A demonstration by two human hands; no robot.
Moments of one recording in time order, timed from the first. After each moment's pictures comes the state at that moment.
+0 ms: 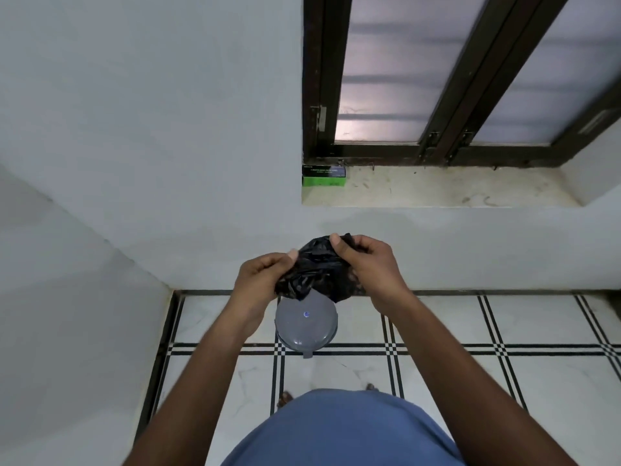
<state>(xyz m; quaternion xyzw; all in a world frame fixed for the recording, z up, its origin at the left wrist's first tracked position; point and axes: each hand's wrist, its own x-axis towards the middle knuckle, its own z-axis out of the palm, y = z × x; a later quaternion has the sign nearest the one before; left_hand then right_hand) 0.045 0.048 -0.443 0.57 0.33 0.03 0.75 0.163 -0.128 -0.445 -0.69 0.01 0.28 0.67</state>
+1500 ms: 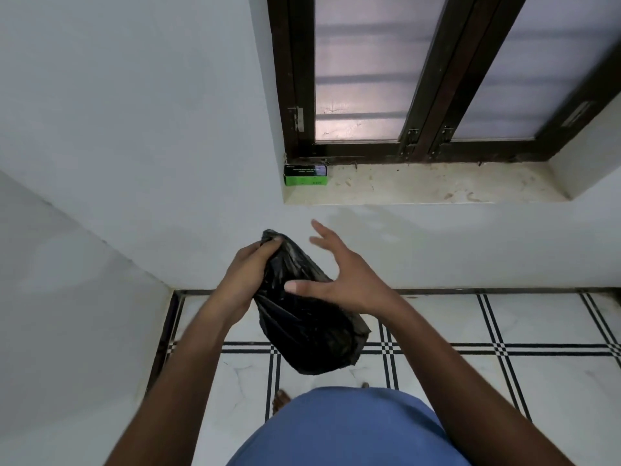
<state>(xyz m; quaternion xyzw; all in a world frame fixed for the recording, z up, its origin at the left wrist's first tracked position) 0.069 0.000 -0.411 0.63 0.37 0.00 0.69 0.159 -0.193 -0.422 -0.79 -0.27 0.33 0.44</state>
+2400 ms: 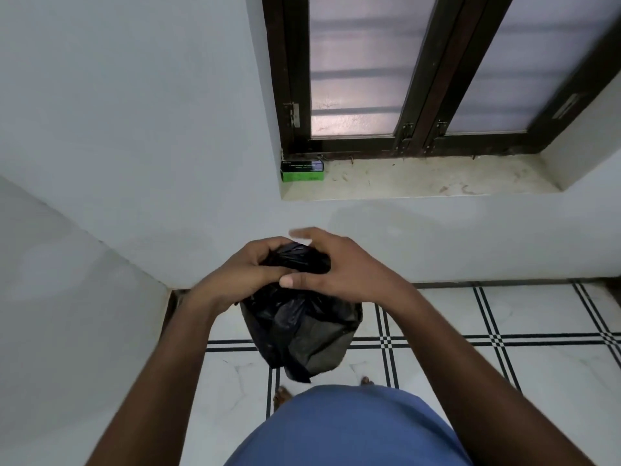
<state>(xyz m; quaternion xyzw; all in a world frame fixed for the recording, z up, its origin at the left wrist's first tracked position) 0.049 0.012 -0.391 0.75 0.15 -0.13 0.63 0.152 -0.189 -0.390 -0.79 -0.35 0.31 0.39</state>
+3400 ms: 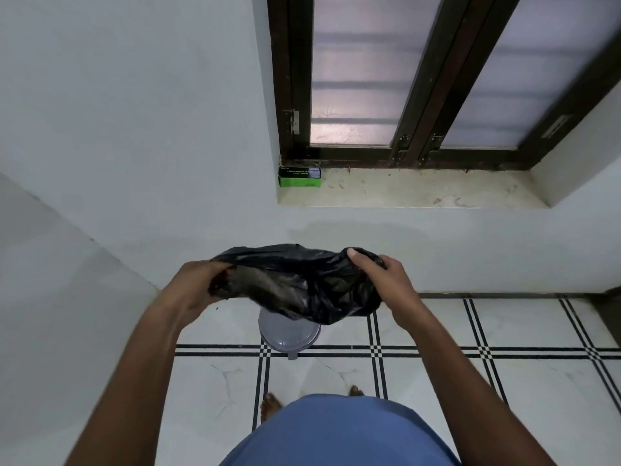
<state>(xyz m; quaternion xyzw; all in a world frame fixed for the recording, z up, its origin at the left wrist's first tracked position) 0.022 0.070 -0.452 0.61 0.39 0.01 0.69 0.177 -0.248 -0.456 -0.77 0.00 0.28 0.57</state>
